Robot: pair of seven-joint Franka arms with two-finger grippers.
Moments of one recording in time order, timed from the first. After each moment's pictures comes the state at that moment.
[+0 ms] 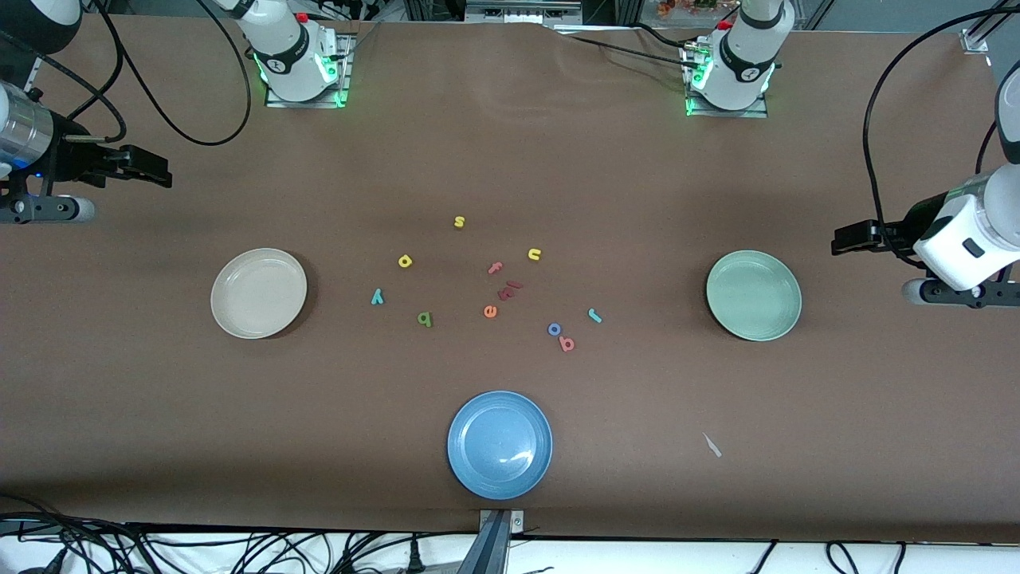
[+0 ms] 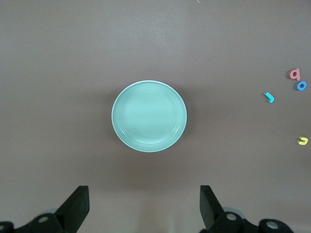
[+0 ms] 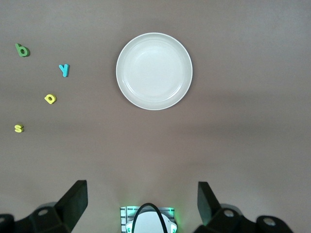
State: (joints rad) left arm 0.08 0.29 -0.12 -1.37 -0.01 1.45 -0.02; right arm -0.01 0.05 0.03 -1.62 -0.02 1.45 0.00
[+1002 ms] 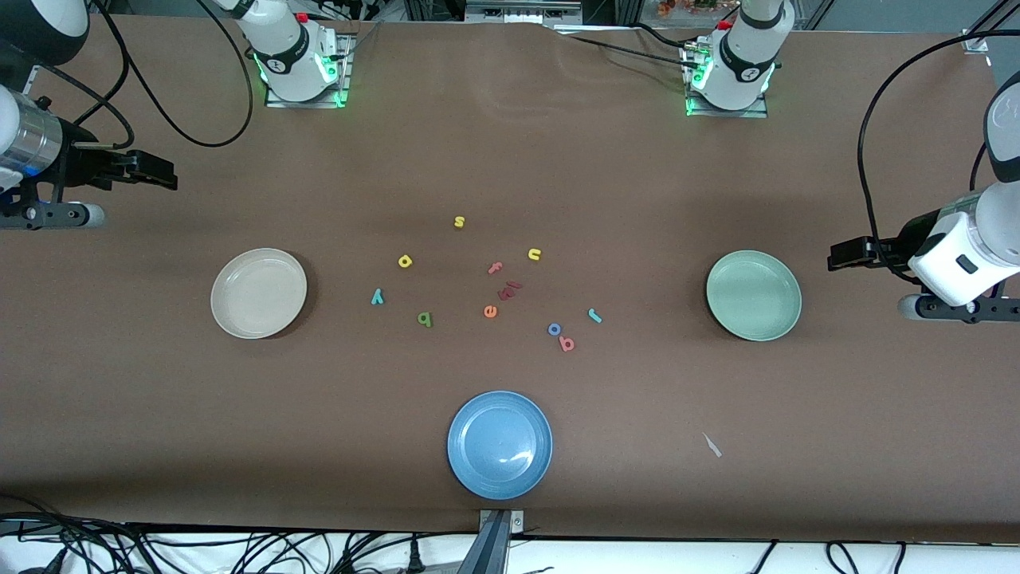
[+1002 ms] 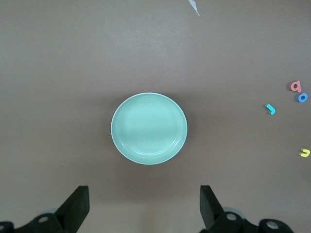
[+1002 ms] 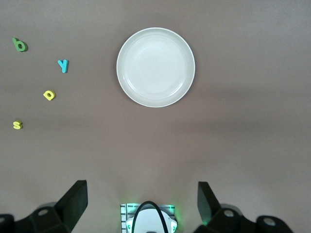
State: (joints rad) left arm 0.09 0.32 -0.11 -1.37 -0.01 1.51 -0.02; right arm 0.00 0.06 0.03 -1.62 -0.02 1.44 0.00
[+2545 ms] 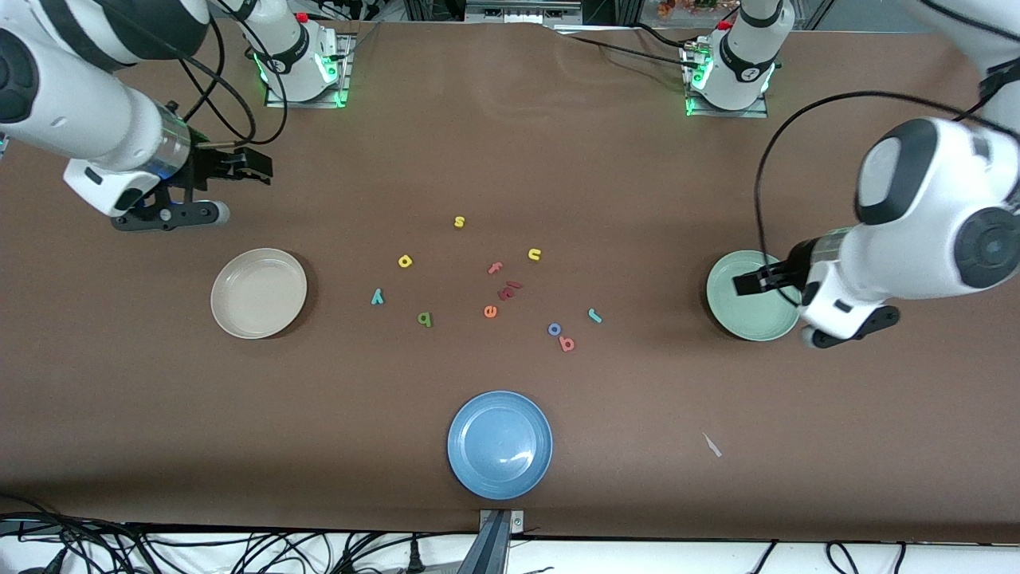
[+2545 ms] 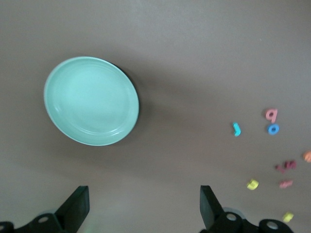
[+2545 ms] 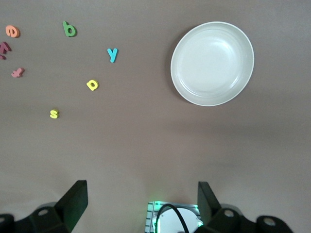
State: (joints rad) left arm -0.07 0.45 -0.13 -1.39 -0.10 1.58 -0.57; right arm 0.22 0.09 0.04 -1.64 0.04 1.48 0.17
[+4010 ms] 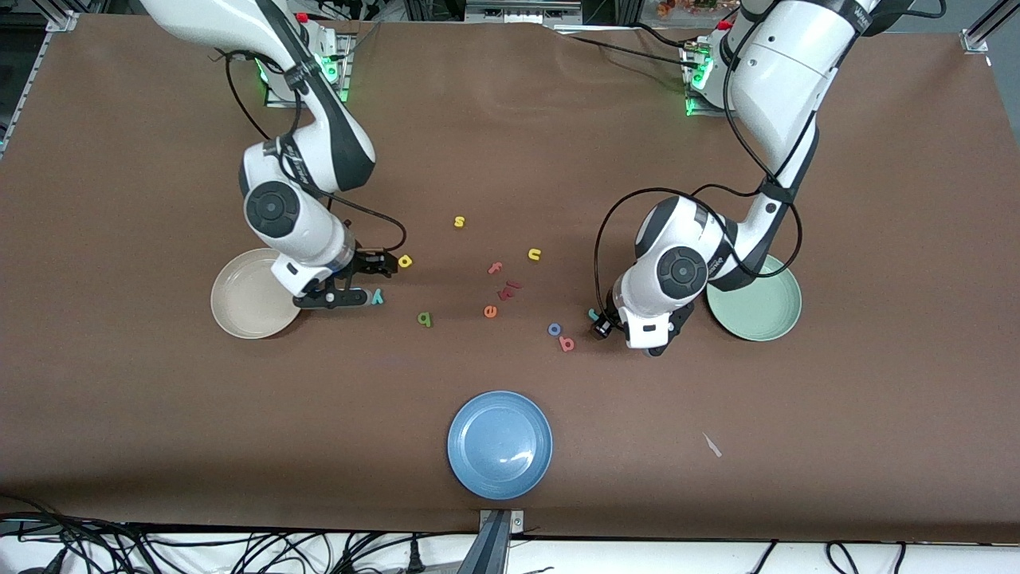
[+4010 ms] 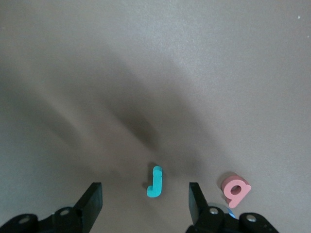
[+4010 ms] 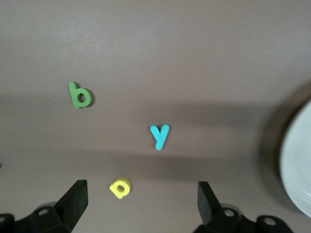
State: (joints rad) left arm -0.28 0.71 -0.21 -1.62 -0.04 2.29 -1.32; right arm 0.37 0.42 0.04 -1.93 0.07 2.30 0.32
